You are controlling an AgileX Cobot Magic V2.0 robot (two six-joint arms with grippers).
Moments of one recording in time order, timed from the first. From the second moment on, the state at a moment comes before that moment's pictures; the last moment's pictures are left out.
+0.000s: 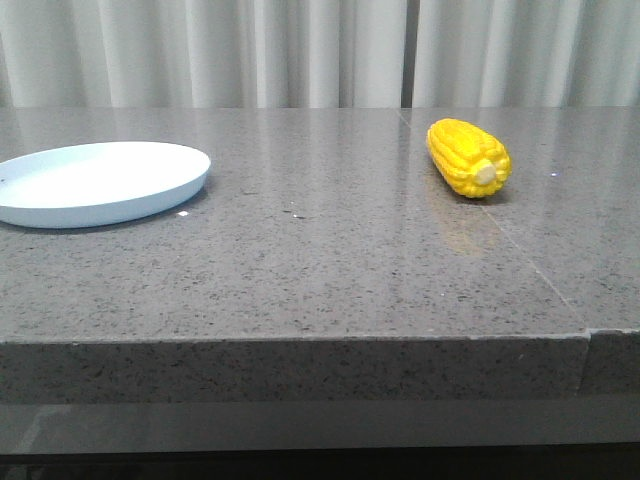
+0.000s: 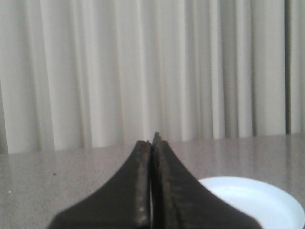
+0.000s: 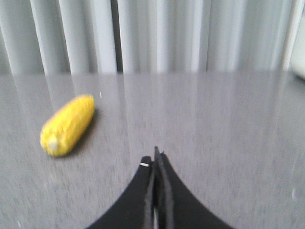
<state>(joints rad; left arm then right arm) -0.03 0.00 -0.11 -0.04 -0.07 0.09 0.00 -0.01 -0.15 -0.01 0.20 0.09</state>
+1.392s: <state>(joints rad) -0.03 0.42 -0.44 0.00 0.15 0.10 0.00 0.35 -0.52 0.00 0.41 0.09</state>
